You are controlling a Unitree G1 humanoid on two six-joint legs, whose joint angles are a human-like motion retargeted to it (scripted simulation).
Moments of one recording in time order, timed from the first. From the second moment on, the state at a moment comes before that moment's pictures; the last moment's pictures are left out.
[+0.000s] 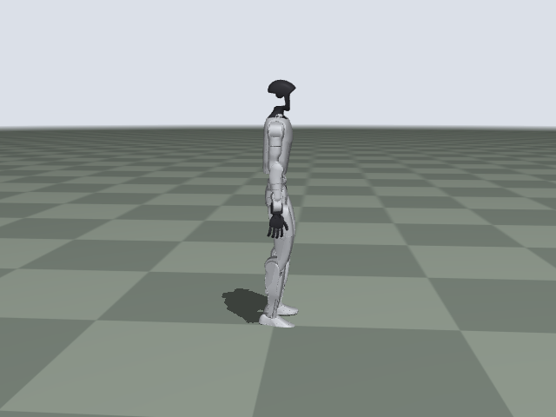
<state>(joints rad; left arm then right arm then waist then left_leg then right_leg) 0.02 0.11 0.05 1.42 0.36 0.00 -0.01 -0.03 -0.09 -0.08 1.48 -0.36 0.05 0.02 -0.08 -0.03 0.10 0.00 -0.01 0.34 0.13 0.00 0.08 0.08 0.01 -0.28 0.02 0.01 -0.11</state>
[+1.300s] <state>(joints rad) 0.07 0.18 0.22 1.51 0.30 0.05 0.03 0.00 -0.08 -0.03 1.52 -0.47 0.01 -0.05 -0.07 -0.12 0.08 -0.01 -0.08 0.23 0.01 -0.21 0.05 -0.02 -0.01 -0.15 0.08 0.00 0.01</state>
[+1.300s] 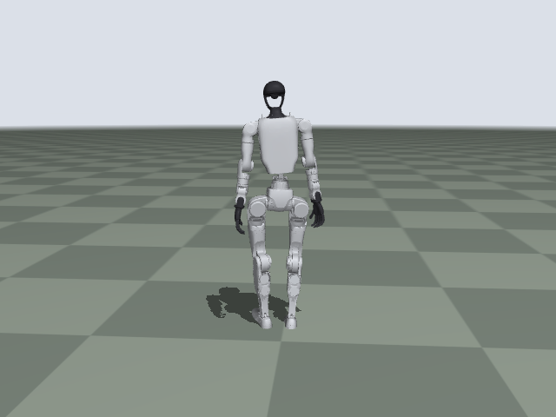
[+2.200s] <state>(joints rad) 0.07 0.24 0.05 1.52 0.36 0.01 0.07 -0.05 -0.11 -0.05 1.47 -0.44 0.02 0.01 -0.04 -0.07 0.13 0.09 -0.04 0.46 -0.01 -0.29 0.15 -0.20 -0.15 -0.35 0.18 -0.12 -0.07</state>
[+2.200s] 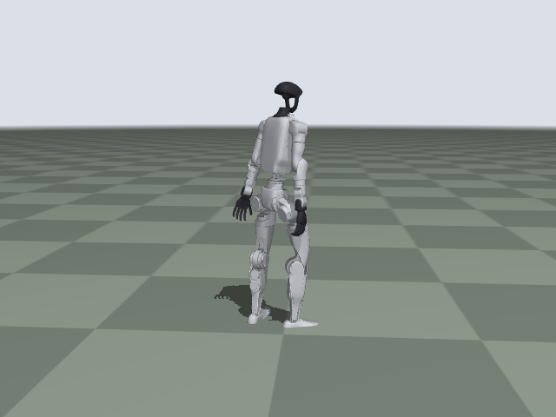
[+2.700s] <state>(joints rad) 0.07 0.12 0.06 1.44 0.33 0.01 0.10 -0.05 -0.15 -0.29 1.69 -0.10 0.07 -0.05 -0.14 -0.04 0.03 0.32 -0.01 0.93 0.29 0.06 0.08 -0.06 -0.10 -0.76 0.10 -0.20 -0.09</state>
